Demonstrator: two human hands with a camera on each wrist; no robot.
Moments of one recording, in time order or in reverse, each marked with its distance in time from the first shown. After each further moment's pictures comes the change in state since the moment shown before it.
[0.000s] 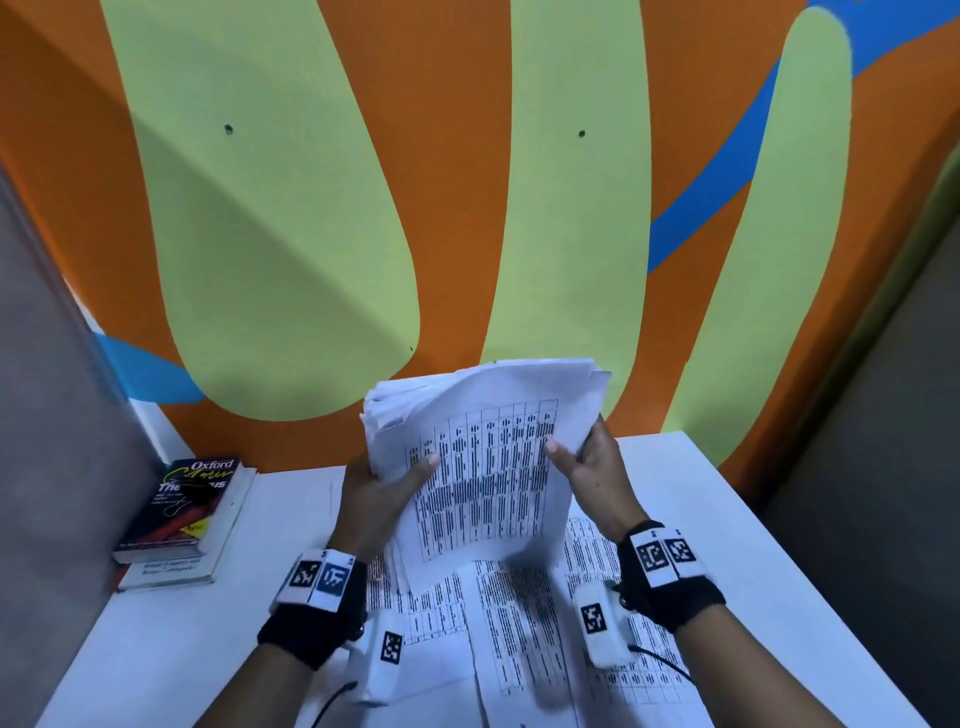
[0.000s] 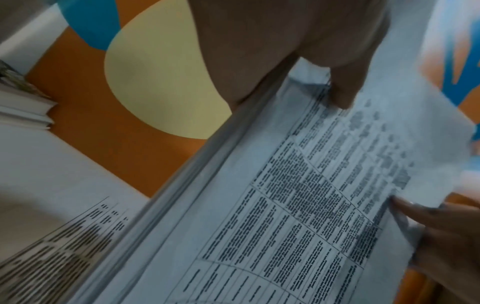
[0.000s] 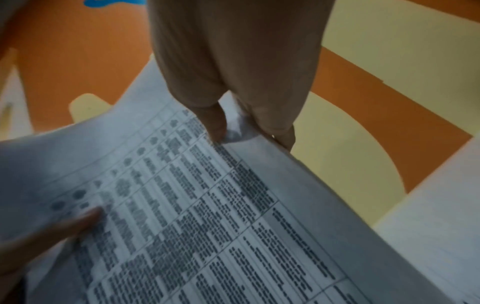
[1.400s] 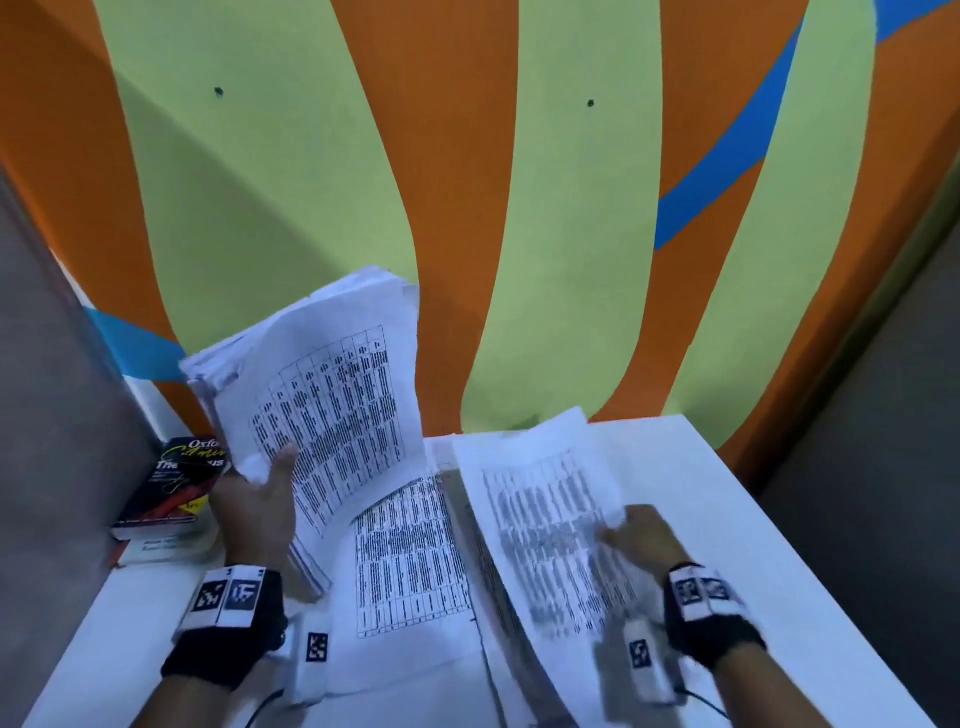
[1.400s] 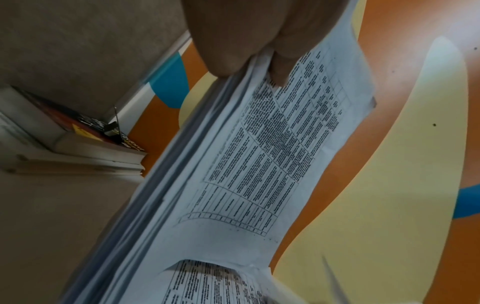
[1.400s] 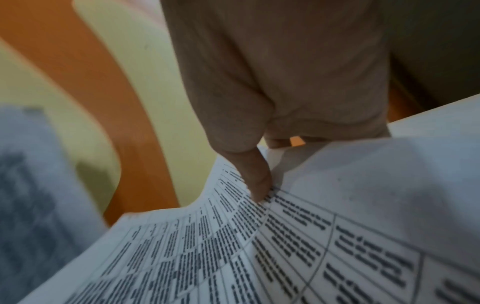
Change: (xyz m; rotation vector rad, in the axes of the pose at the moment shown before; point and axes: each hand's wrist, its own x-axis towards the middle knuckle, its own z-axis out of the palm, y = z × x) left_hand -0.007 -0.006 -0.075 0.284 0.562 -0.073; right_hand -0.031 0.093 -0.066 -0.794 -0.125 0.621
